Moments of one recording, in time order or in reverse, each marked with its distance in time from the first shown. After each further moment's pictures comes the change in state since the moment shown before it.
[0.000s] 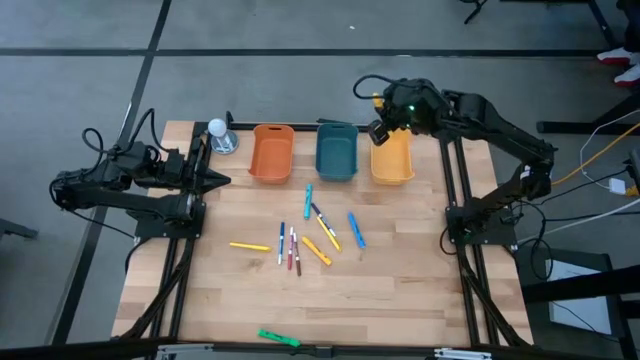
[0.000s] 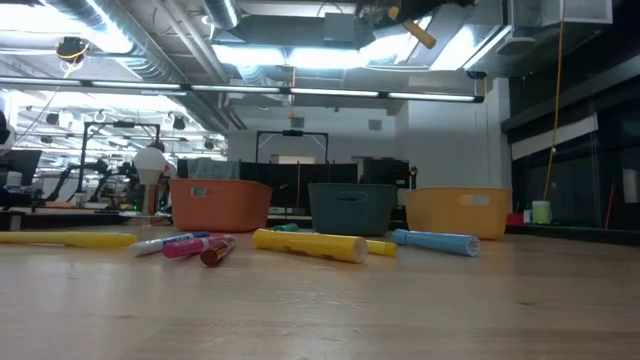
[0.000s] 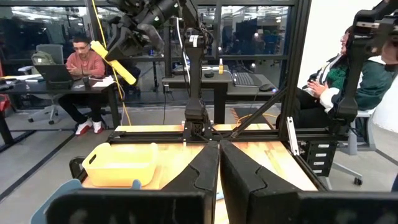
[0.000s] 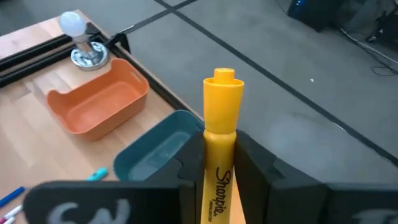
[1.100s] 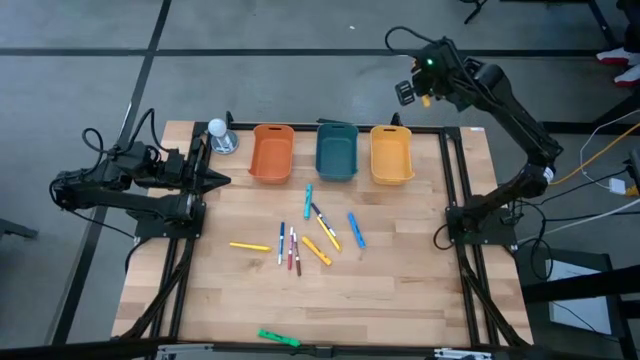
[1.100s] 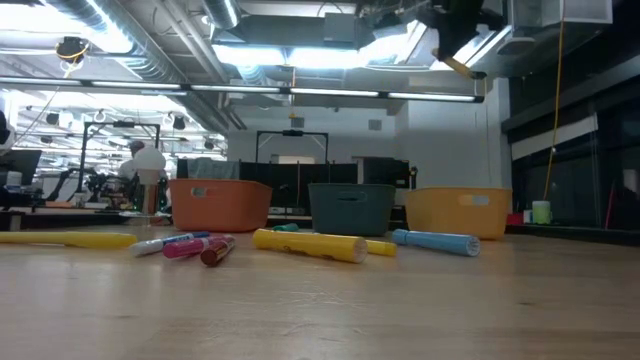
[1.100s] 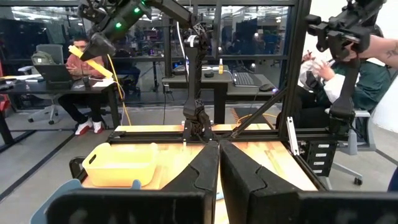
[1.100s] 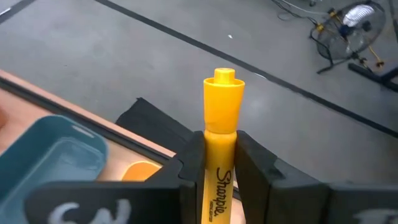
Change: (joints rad) left arm 0.000 0.000 0.000 0.000 0.000 0.000; right arm -0.419 0.000 0.000 -0.079 -0.001 -0.069
